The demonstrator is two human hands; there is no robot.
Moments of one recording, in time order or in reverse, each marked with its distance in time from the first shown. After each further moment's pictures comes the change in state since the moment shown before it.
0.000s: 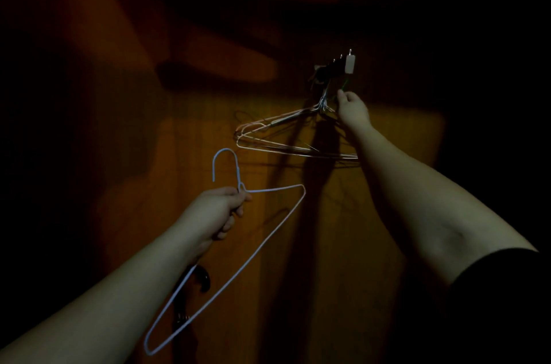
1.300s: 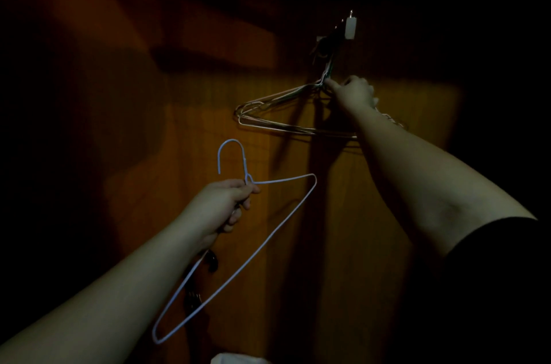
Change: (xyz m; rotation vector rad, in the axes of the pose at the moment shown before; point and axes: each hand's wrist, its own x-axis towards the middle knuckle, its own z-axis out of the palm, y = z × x) left_hand -0.002 -0.015 0.013 0.010 -0.041 -0.030; right_hand 0.020 0.025 0.007 -0.514 0.065 -0.022
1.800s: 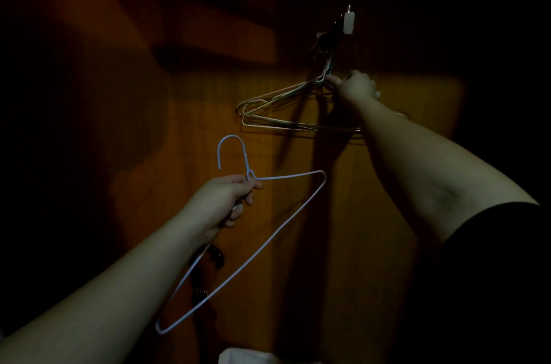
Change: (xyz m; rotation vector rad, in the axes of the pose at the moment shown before) left_hand -0.005 0.004 -0.002 -0.006 -0.027 0.017; right_hand 0.001 -0.002 -0.007 -0.003 -0.059 0.014
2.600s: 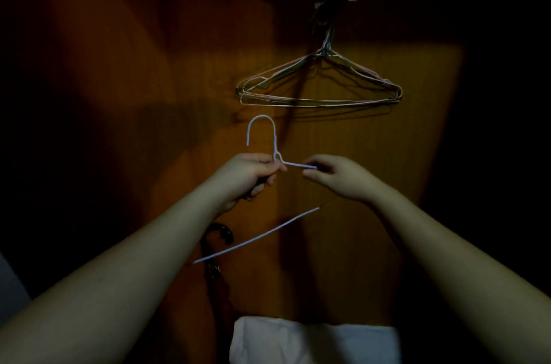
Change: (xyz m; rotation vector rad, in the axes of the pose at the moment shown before) left_hand 0.013 -0.002 0.003 0.175 -0.234 0.042; right_hand -0.216 0.061 0.028 0.066 -0.565 -0.418
